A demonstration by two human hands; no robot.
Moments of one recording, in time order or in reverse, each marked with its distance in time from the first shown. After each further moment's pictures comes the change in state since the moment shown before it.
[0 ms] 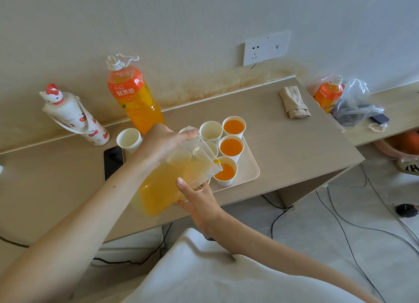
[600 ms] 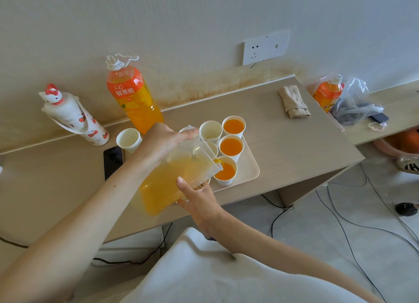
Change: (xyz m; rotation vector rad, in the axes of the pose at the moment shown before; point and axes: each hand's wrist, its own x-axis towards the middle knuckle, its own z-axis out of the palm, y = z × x) left_hand 0.001 0.000 0.000 -0.008 0.010 0.011; right_hand 0.002 0.001 0.000 0.003 -0.006 -0.015
